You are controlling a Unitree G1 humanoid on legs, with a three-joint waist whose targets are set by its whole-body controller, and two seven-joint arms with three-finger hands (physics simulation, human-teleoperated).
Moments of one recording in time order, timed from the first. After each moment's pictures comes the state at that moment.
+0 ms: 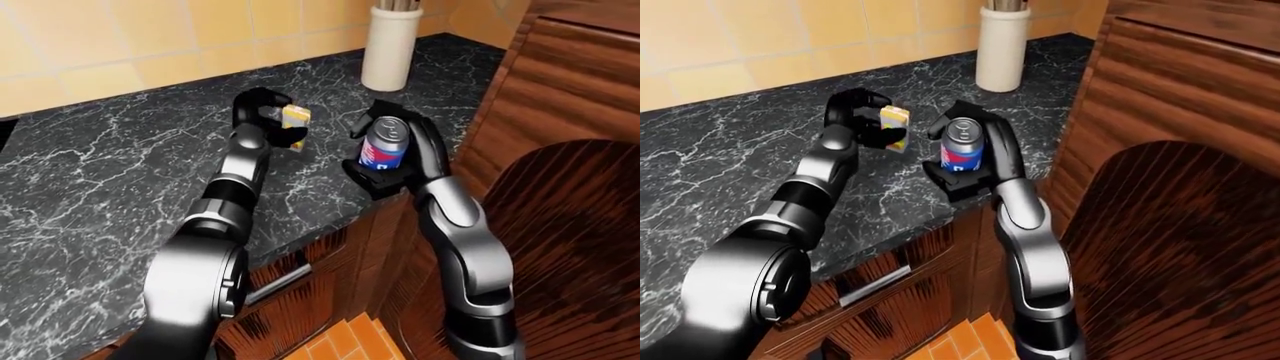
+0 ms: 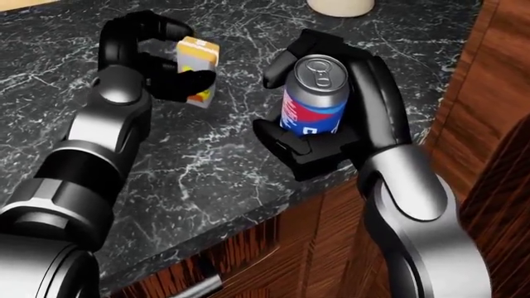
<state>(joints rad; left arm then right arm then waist) -1.27 0.15 0.11 1.25 0.11 0.13 0.29 -0.53 -0.03 0.01 -0.35 0.04 0.65 0.06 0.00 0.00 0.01</state>
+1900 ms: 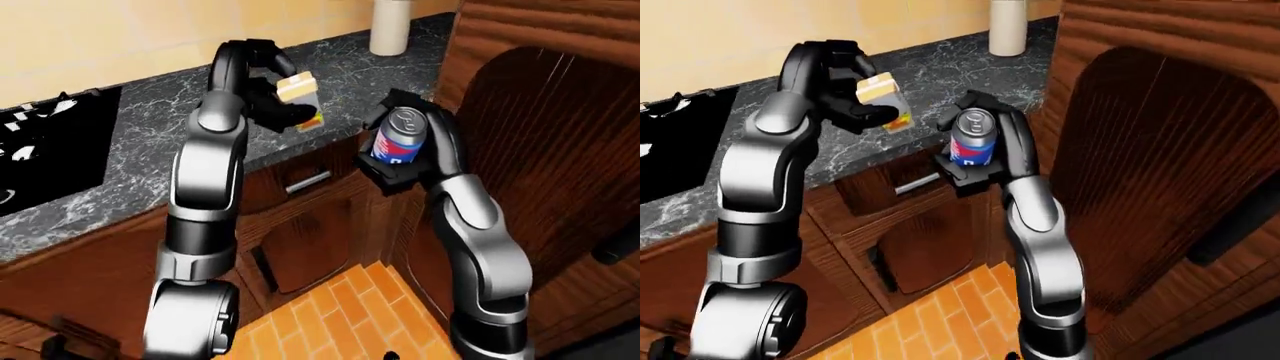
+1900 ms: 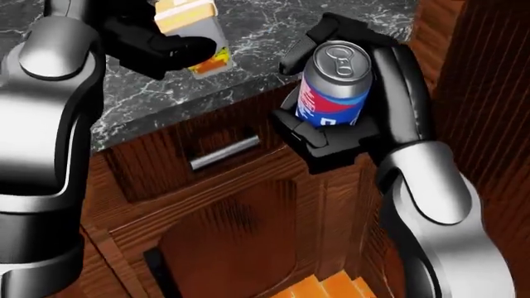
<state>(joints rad) -1.02 0.17 0.04 0.07 0.16 0.85 -0.01 -0.54 -0.04 -0.02 -0.44 0.02 0.70 0.04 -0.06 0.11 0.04</state>
